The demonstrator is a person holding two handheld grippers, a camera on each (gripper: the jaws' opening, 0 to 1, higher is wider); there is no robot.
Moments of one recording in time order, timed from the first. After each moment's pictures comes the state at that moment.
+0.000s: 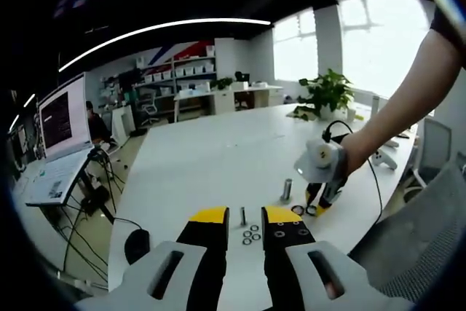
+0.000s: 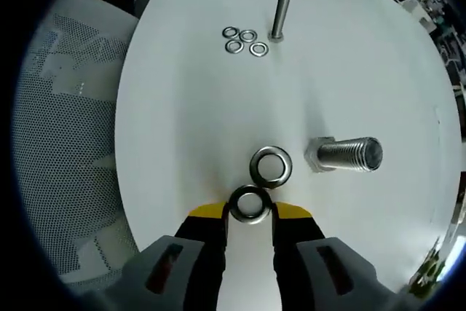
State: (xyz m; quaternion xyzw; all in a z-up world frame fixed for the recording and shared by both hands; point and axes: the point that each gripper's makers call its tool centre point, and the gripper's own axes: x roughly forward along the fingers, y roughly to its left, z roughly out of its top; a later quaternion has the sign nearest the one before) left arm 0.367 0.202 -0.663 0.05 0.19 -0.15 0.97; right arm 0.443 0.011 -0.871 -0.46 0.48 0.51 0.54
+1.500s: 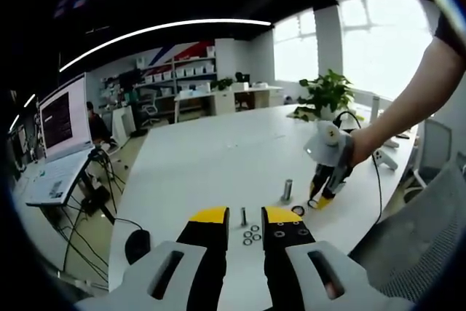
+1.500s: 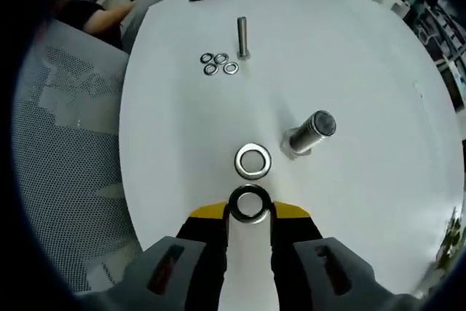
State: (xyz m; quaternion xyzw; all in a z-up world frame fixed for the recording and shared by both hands) left arm 0.367 0.202 -0.662 0.05 0.19 -0.15 0.97; right arm 0.454 0.003 -0.847 -0.37 0.47 0.50 0.62
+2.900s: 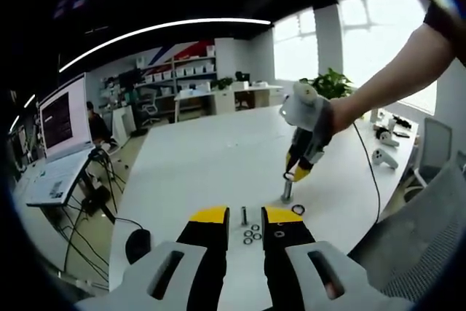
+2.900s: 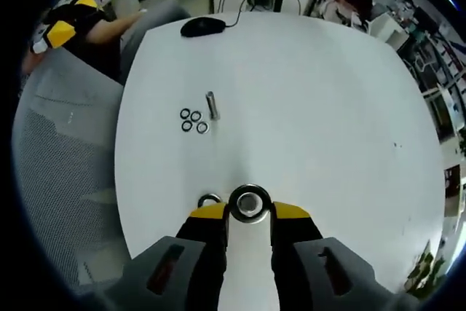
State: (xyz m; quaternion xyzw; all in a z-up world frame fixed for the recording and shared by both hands) left arm 0.367 0.203 -0.663 0.05 0.19 -0.15 0.97; right arm 0.511 0.048 -0.793 -0.40 0.41 0.52 0.63
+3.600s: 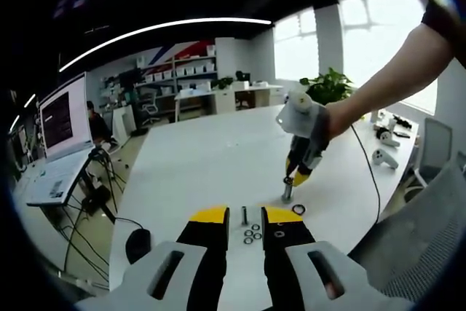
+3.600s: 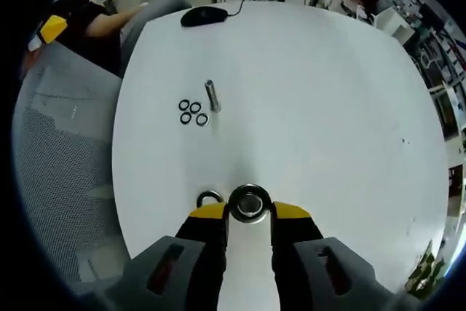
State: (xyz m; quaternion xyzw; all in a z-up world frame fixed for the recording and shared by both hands) left arm 0.367 0.203 -0.664 0.05 0.19 -0.15 0.97; right arm 0.511 0.046 -0.806 -0.41 0.43 0.52 0.62
